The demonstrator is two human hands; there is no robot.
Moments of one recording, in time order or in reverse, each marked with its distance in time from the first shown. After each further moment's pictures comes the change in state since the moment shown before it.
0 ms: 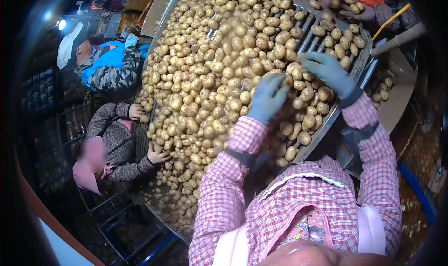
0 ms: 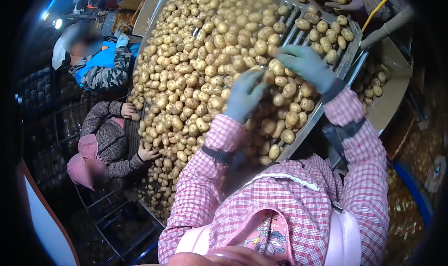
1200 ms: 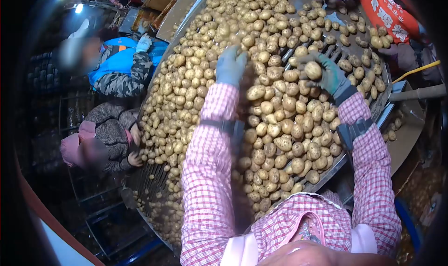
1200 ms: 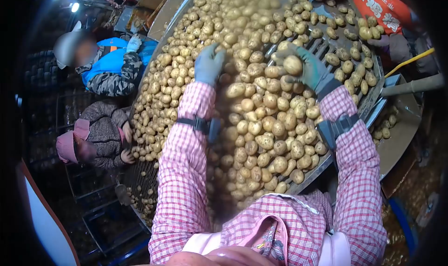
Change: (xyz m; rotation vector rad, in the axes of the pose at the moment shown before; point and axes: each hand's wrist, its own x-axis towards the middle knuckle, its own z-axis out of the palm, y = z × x) left_hand 0.169 -0.125 -0.129 0.238 0.254 -0.181; right_hand 0.138 -0.007 0.010 0.676 -0.097 0.178
